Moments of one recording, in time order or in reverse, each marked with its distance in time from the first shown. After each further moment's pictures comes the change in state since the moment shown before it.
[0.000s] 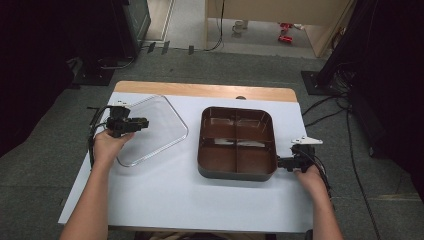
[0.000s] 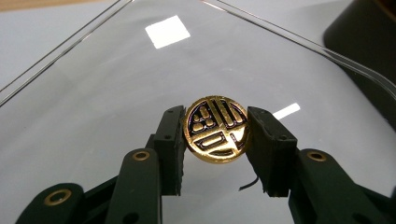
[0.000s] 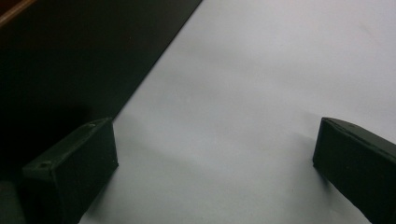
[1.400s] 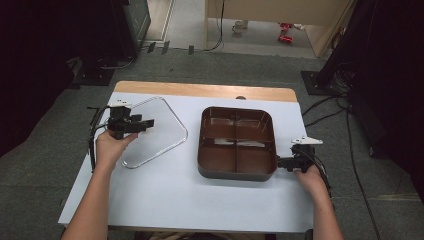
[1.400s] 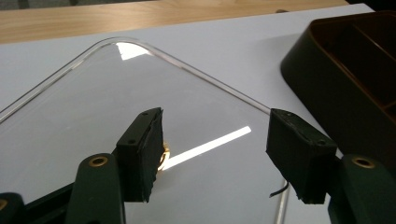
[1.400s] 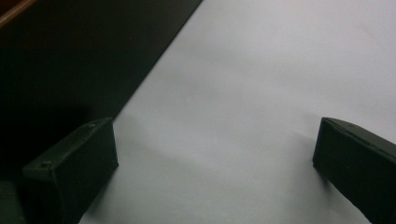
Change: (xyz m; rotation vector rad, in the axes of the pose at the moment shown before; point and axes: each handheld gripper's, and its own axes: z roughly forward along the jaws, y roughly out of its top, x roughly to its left) left arm -0.032 0.005 -0.023 -0.101 -0.052 0.009; right arm 0.000 0.000 0.000 -0.001 0.001 0.000
